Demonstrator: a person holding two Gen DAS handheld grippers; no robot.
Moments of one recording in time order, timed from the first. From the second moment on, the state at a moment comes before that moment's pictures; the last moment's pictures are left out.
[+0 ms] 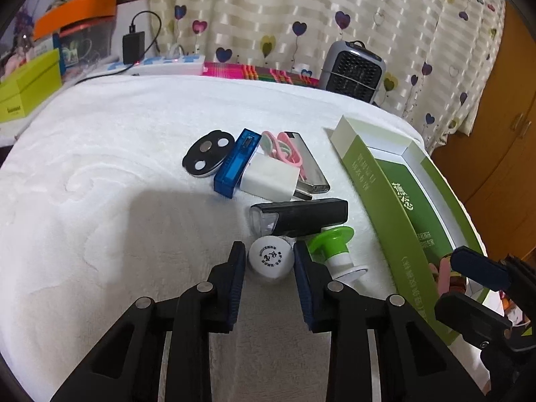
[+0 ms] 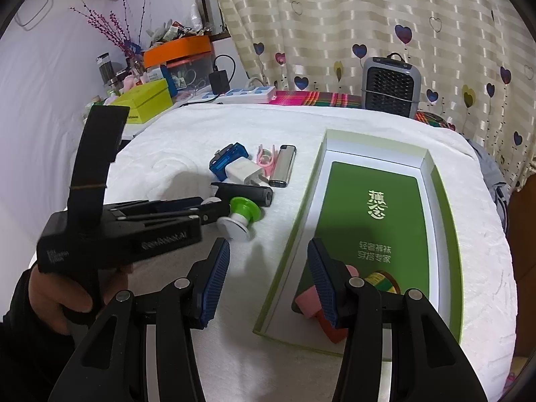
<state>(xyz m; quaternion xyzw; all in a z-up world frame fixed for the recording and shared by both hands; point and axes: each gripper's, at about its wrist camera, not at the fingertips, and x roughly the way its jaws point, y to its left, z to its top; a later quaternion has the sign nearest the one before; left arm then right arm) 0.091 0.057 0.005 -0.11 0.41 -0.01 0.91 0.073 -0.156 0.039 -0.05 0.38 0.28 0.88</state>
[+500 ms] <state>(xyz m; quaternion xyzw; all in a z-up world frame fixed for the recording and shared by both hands) 0.065 0.087 0.016 -0.16 0.37 0.02 0.91 0.084 -0.118 0.034 -0.08 0.39 0.28 0.87</state>
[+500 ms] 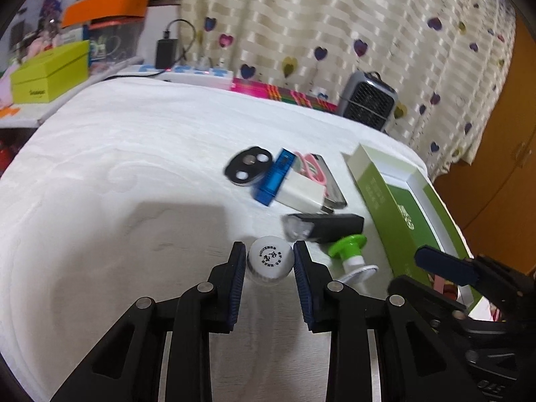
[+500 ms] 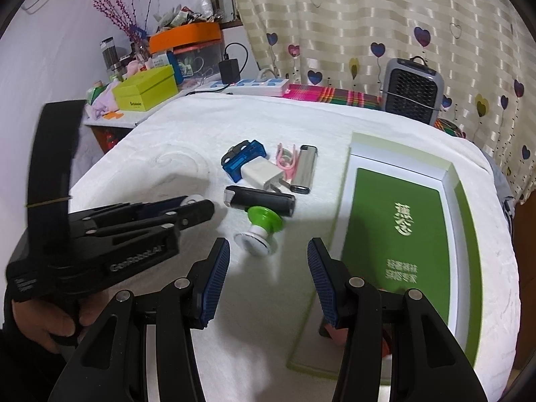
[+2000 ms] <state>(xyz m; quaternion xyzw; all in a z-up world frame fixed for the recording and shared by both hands) 0.051 0.090 0.027 -0.17 0.35 -0.01 0.92 0.091 -0.087 0.033 -0.12 0.39 0.28 0.87</state>
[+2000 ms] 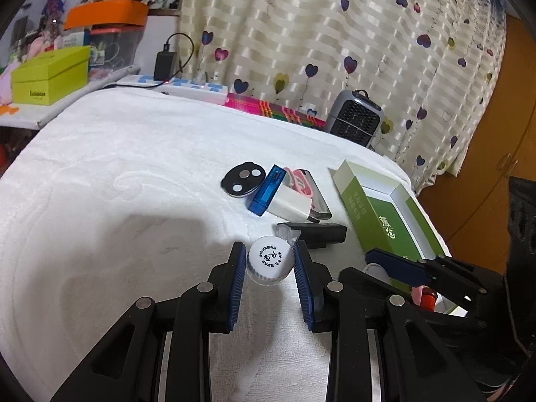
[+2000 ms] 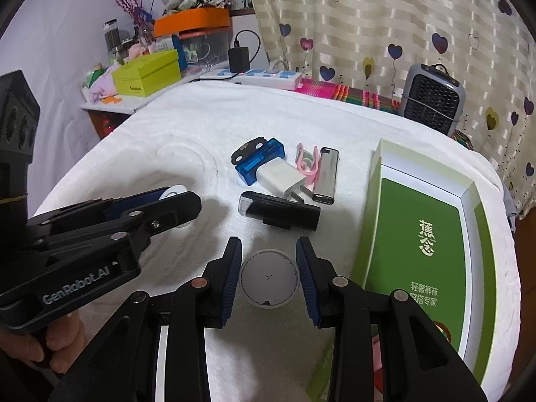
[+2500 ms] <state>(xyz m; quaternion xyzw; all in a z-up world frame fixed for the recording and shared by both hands) 0.037 0.076 0.032 -0.14 0.34 -0.02 0.93 0.069 -0.106 0.049 -0.10 0.37 0.29 0.88</state>
